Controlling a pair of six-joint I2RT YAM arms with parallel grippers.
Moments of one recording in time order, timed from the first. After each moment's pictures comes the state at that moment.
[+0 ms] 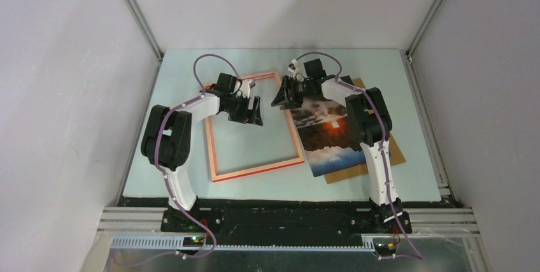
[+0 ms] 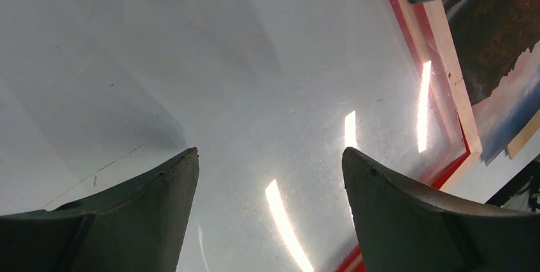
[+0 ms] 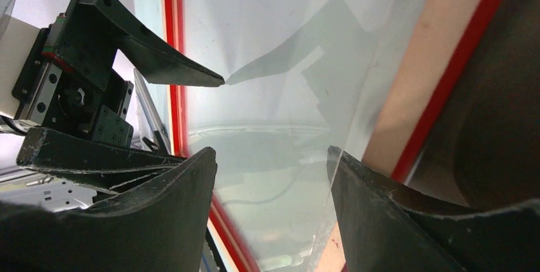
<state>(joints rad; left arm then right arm) -0.29 1.86 1.19 -0.38 0.46 -0.08 0.39 2.34 1.74 -0.23 -0.86 0.49</state>
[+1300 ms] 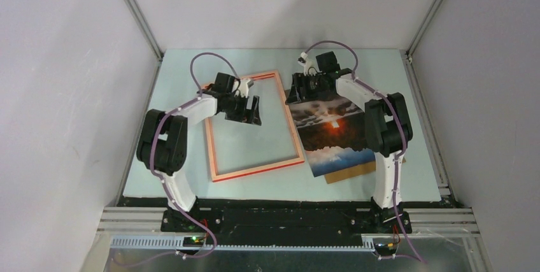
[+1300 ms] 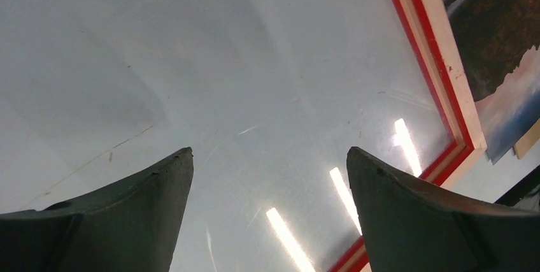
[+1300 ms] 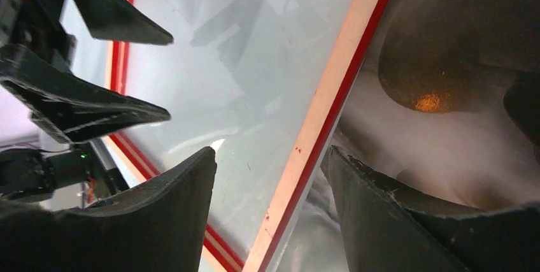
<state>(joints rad) -0.29 1.82 1.17 -0.39 0.43 -0.08 0.35 2.11 1.62 -0.39 -0.70 0.20</state>
